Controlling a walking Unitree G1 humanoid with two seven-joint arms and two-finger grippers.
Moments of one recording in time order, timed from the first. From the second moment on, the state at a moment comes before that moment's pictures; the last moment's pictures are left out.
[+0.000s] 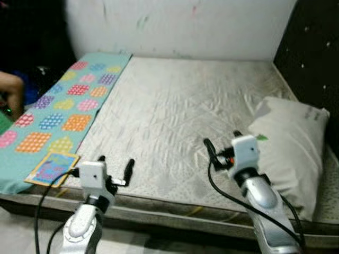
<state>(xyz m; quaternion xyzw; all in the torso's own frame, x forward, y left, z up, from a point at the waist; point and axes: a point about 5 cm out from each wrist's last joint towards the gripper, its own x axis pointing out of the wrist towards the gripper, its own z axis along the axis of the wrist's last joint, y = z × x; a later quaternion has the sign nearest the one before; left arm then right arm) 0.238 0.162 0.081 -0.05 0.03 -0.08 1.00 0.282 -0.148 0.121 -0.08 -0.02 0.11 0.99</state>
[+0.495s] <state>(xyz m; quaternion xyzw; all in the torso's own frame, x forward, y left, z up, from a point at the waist) 0.245 0.161 0.085 -0.04 0.01 -0.09 1.00 0.286 -0.149 0.124 -0.07 -0.03 0.10 0.99</state>
